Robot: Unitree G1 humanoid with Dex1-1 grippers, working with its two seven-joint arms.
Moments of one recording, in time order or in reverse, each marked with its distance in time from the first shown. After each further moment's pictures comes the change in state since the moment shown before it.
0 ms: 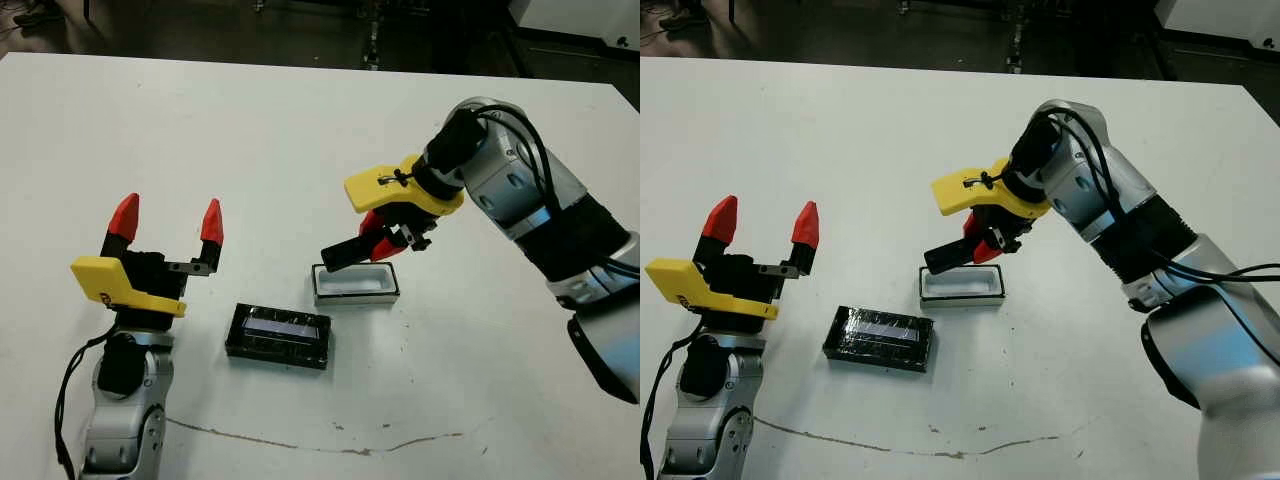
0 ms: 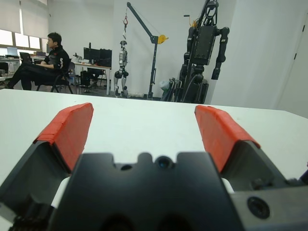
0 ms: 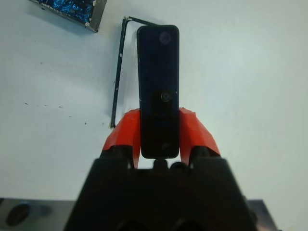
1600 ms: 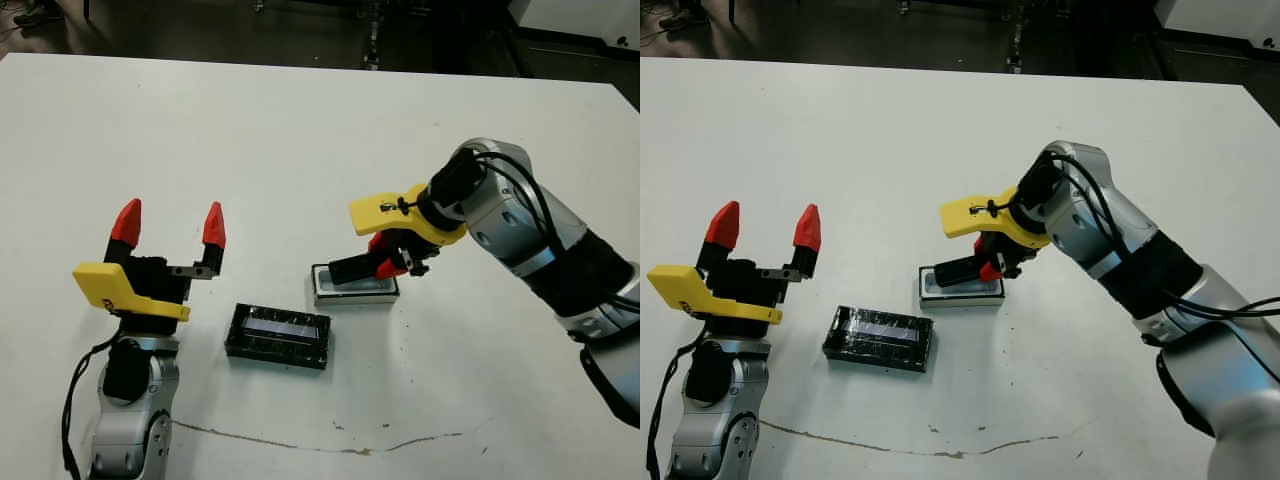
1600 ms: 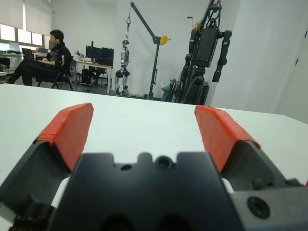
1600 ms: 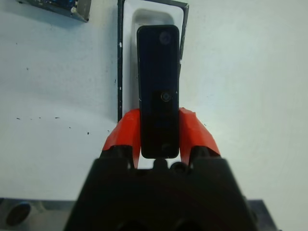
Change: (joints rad) left arm 0.019 -0.026 -0.010 -0.012 0.002 -0.007 0.011; right arm 0.109 -0.005 0.041 -0.108 -0.042 0.125 -0.102
